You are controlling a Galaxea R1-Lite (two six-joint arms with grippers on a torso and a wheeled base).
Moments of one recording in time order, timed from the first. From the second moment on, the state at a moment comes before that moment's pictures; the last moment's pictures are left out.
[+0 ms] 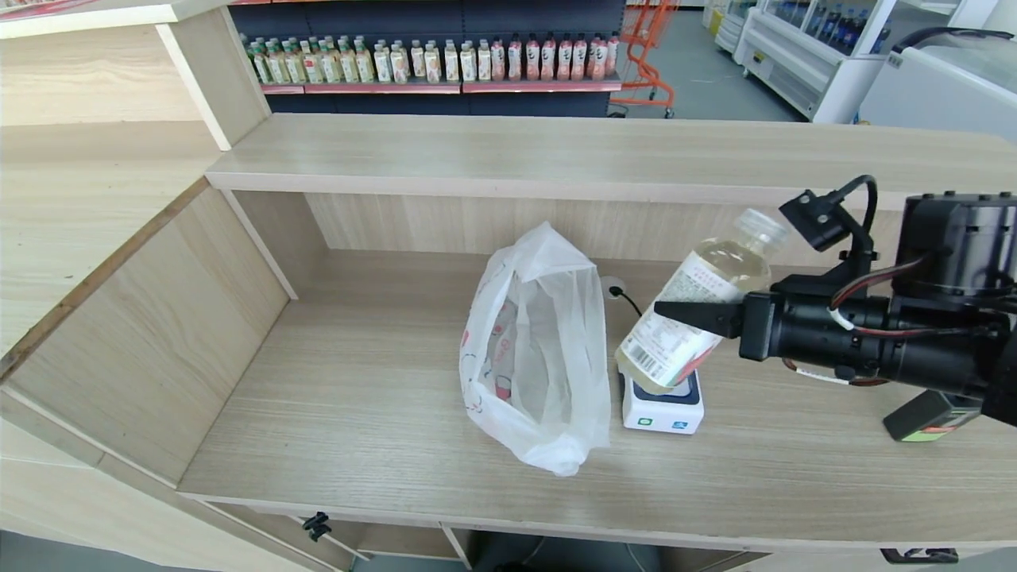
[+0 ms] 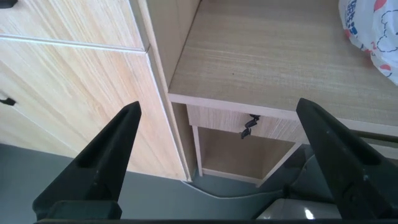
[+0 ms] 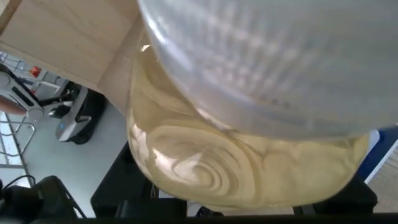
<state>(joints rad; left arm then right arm) 0.00 0.00 0.00 0.05 0.13 0.00 0.34 1.57 -0.80 -0.55 0.45 0.20</state>
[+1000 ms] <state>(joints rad) 0.00 0.00 0.00 0.05 0.13 0.00 0.47 2.16 -0.95 -1.10 0.38 -0.15</state>
